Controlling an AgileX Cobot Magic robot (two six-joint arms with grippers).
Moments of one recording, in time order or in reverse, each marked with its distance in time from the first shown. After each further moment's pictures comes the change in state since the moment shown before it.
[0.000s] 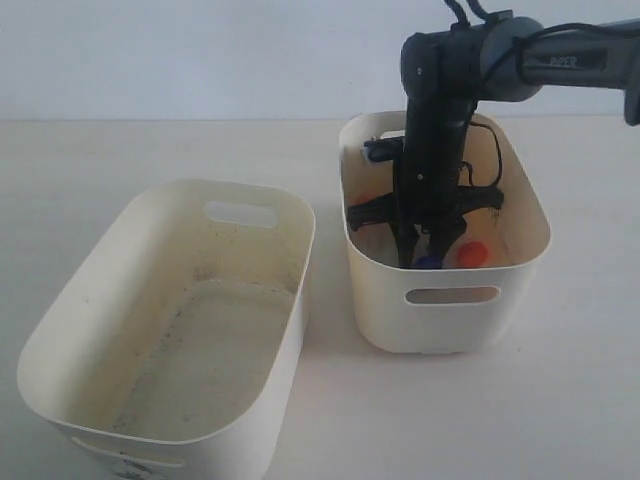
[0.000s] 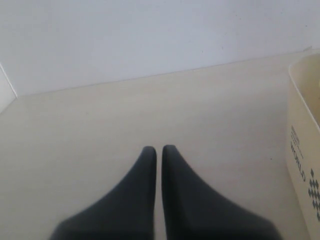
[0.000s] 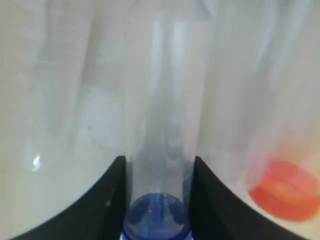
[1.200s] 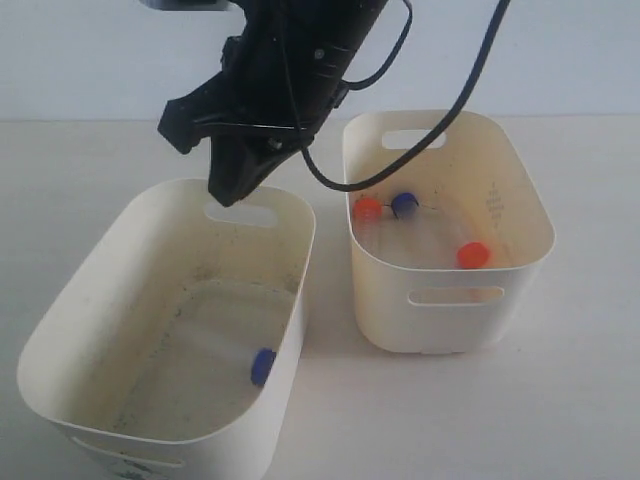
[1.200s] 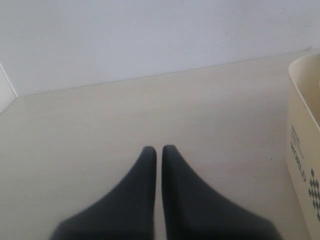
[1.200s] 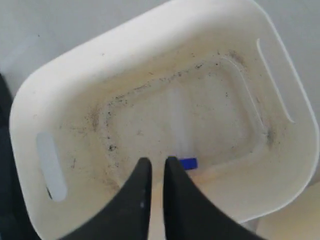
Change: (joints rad) left arm 0.000 0.000 0.000 0.000 0.000 0.000; right arm 0.281 -0.394 0.000 0.381 -0.005 -0.506
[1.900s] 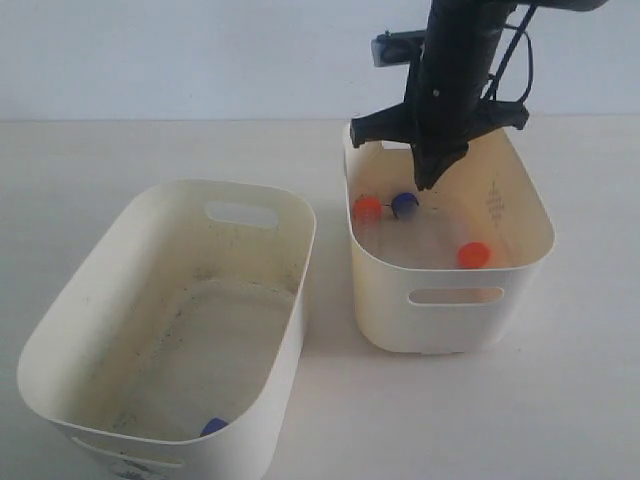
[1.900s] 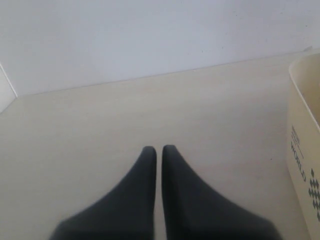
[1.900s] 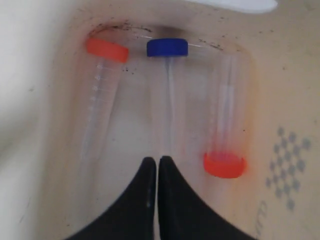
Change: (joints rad) left arm 0.000 0.000 0.000 0.000 0.000 0.000; right arm -0.268 0.191 0.000 -0.478 -0.057 0.616
